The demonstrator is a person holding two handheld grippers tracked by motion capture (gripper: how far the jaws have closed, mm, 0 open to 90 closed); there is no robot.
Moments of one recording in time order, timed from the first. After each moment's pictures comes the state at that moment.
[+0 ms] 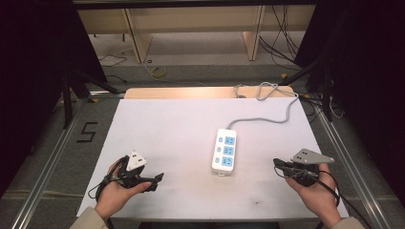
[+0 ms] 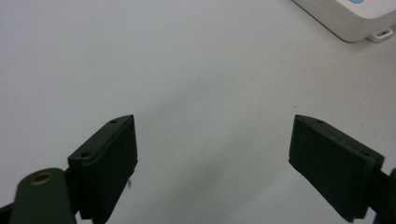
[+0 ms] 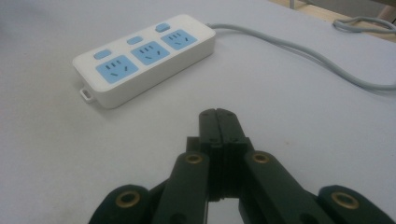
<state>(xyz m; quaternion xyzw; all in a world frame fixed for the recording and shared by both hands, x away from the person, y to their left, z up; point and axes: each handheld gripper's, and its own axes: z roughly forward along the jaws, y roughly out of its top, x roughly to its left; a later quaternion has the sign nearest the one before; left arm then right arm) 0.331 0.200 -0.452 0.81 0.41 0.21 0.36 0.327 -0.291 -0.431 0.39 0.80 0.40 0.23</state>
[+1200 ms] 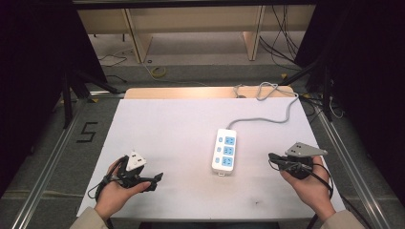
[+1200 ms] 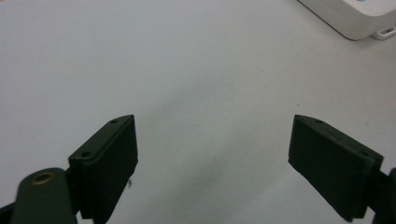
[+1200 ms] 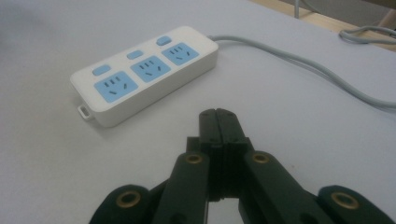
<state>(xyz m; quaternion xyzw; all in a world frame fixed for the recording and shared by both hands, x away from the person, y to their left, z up) 0.331 0.201 -0.452 0.81 0.41 0.21 0.35 0.343 -0.280 -0.427 0.39 0.80 0.40 0.22</state>
